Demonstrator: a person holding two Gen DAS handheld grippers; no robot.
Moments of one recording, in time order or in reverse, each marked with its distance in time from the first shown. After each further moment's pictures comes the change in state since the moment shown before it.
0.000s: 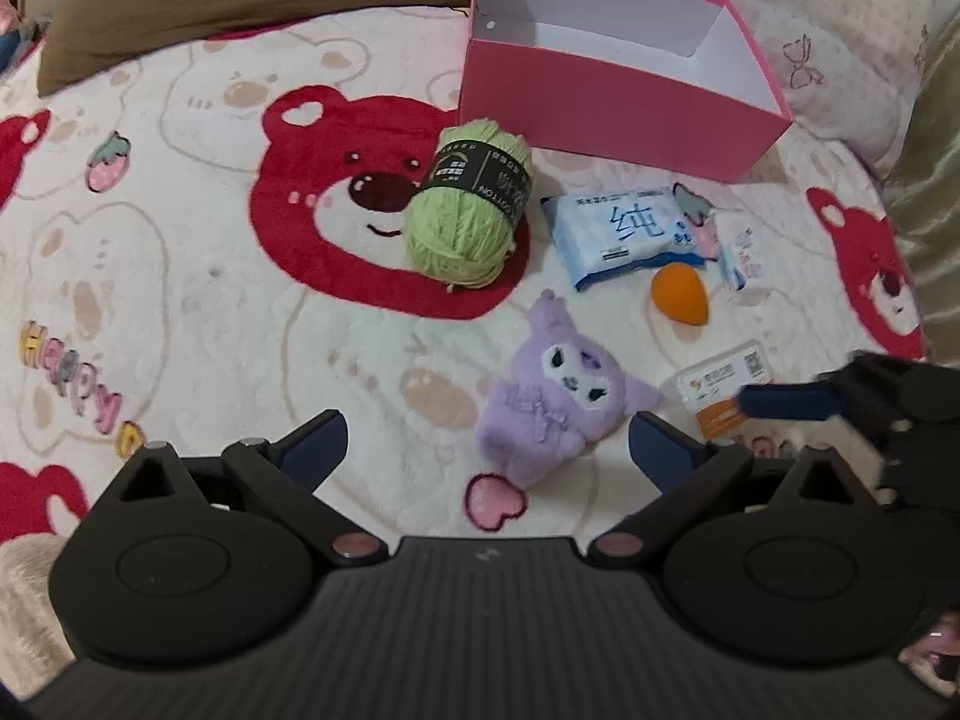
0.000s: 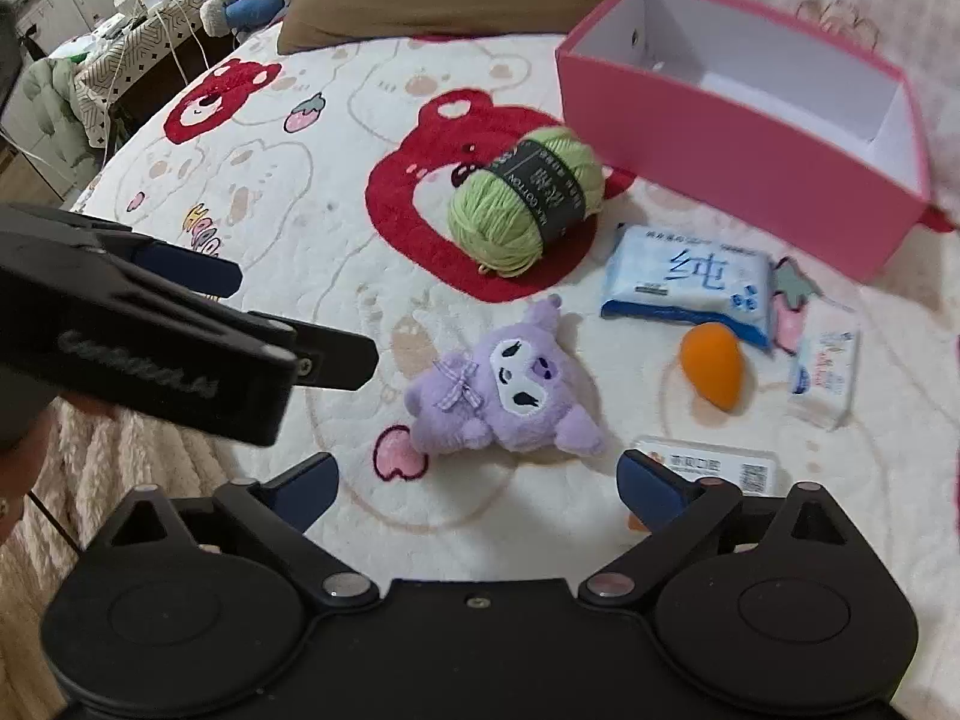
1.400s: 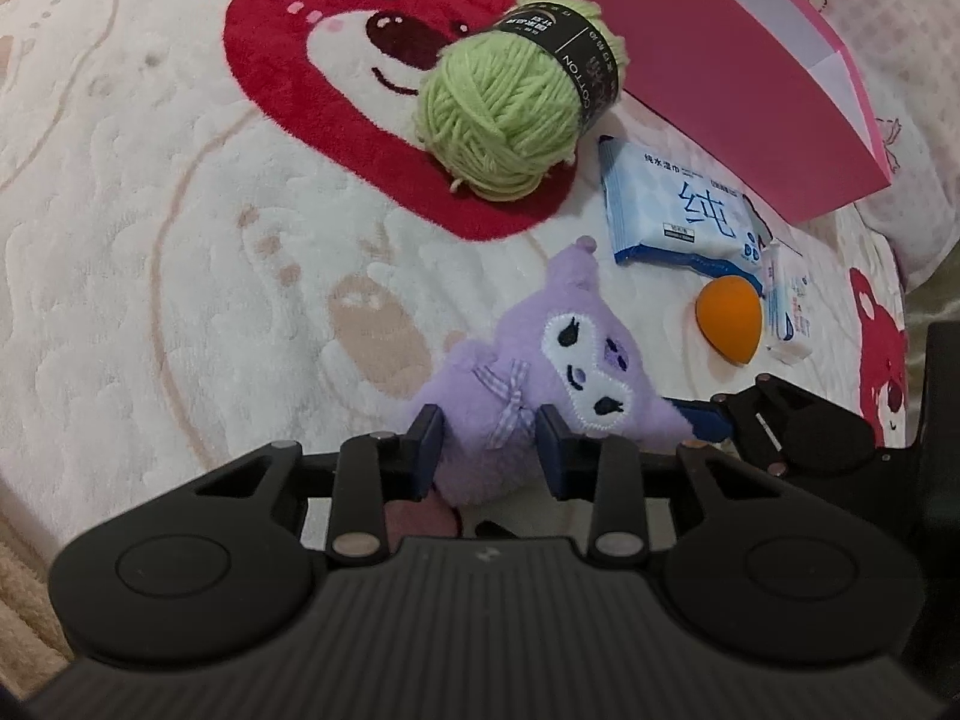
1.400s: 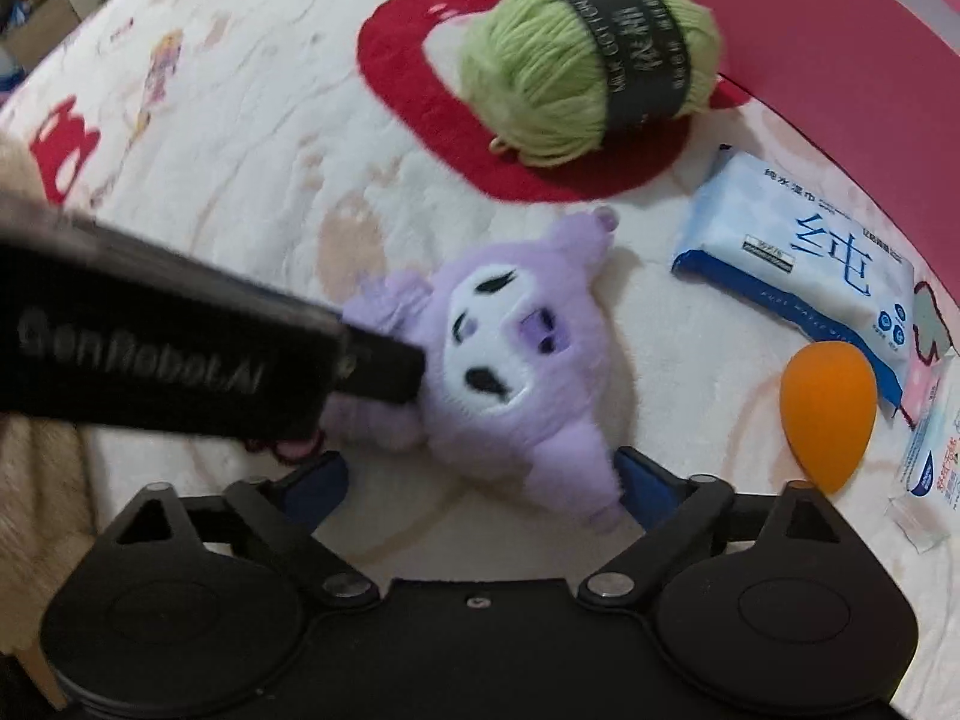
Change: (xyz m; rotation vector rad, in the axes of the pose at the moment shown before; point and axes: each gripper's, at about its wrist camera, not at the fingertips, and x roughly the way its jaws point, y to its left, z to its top) left arm 0.111 0.024 -0.036 -0.356 0.028 -0.122; right arm 0.128 -0.006 0.000 -0.262 0.171 -0.031
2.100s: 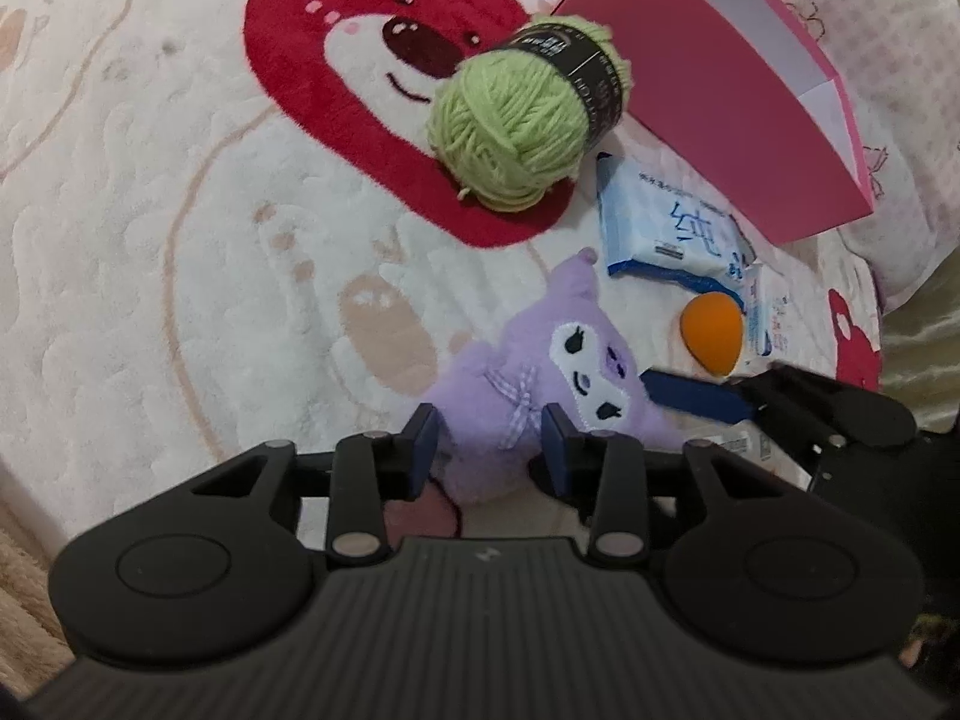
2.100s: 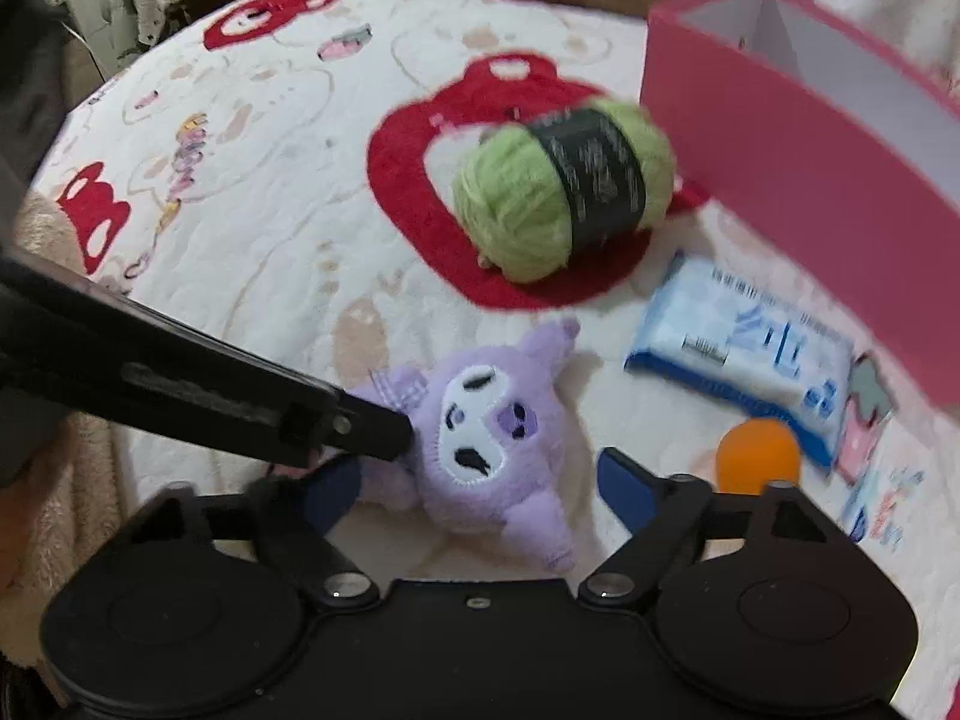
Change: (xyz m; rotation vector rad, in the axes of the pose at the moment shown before) left arm -0.007 0.012 -0.002 -0.065 0.005 -0.044; right arm -0.042 -0.010 0.001 0.003 -0.149 0.013
